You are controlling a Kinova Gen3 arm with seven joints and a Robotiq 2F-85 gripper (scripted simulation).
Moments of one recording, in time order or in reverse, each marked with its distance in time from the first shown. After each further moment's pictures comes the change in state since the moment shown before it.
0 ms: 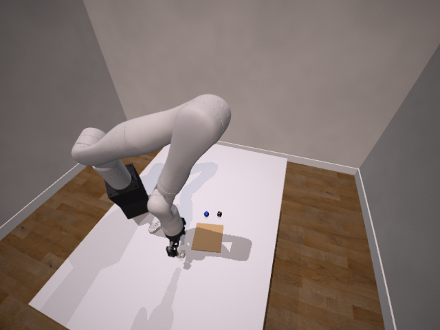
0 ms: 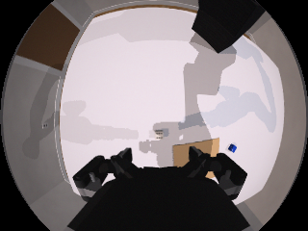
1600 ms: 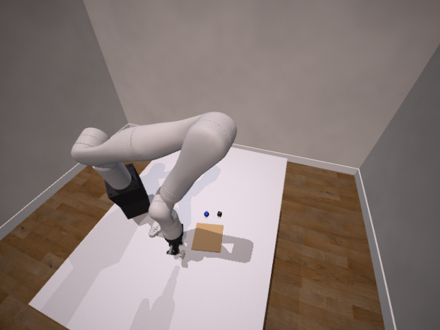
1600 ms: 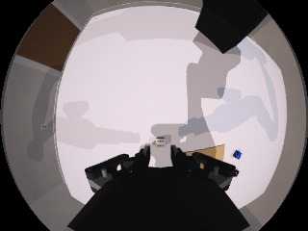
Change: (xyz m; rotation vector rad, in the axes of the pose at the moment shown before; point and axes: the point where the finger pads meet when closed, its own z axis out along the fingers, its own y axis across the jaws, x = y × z) arm 0.010 -0.002 0.028 0.003 0.020 -0.005
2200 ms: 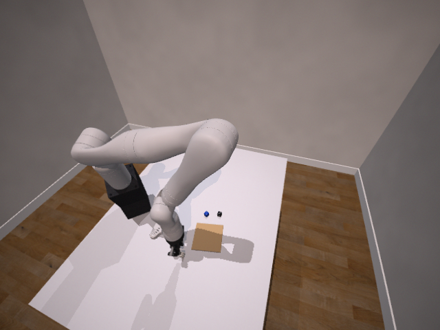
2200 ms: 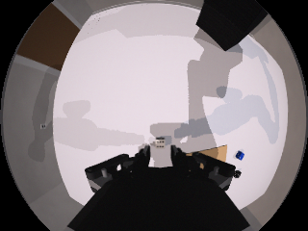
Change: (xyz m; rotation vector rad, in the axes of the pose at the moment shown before) arm -0.002 0.000 0.014 -0.001 -0.004 -0.002
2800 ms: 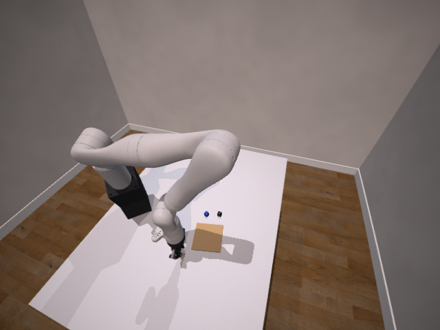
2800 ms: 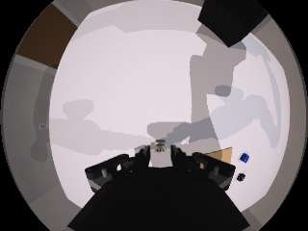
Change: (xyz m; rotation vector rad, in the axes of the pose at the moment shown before) arm -0.001 0.000 0.024 0.000 0.000 0.000
